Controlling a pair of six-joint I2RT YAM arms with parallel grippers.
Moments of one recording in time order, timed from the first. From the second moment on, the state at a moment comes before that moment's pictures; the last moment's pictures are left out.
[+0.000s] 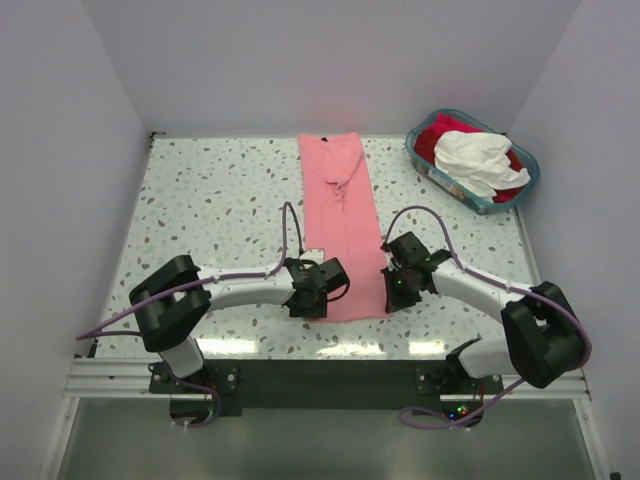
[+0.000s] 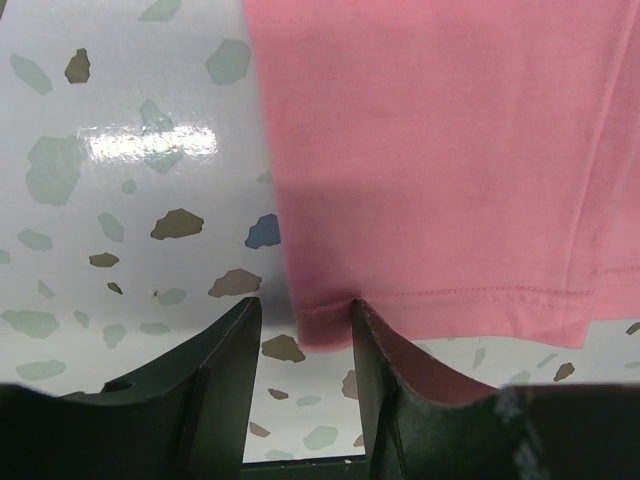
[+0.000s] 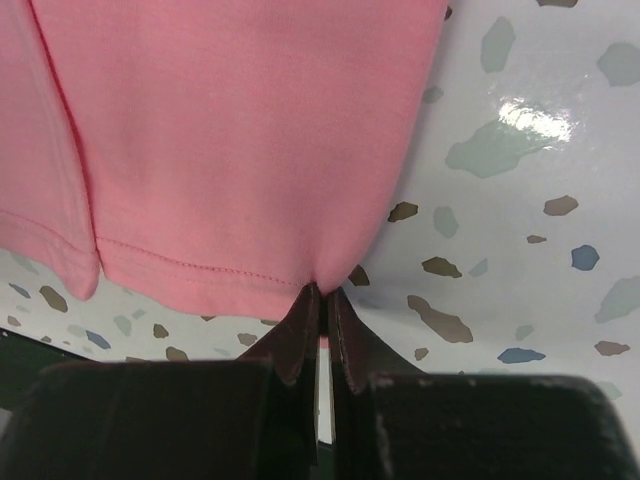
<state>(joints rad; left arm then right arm) -1.07 1.68 1.00 -0.67 -0.27 -1.05 0.53 1.35 0.65 -0.57 -0.13 0.37</state>
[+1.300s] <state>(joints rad) -1.17 1.48 0.96 -0.88 -0.17 -1.02 0.90 1.24 0.89 -0.98 -0.08 0.49</state>
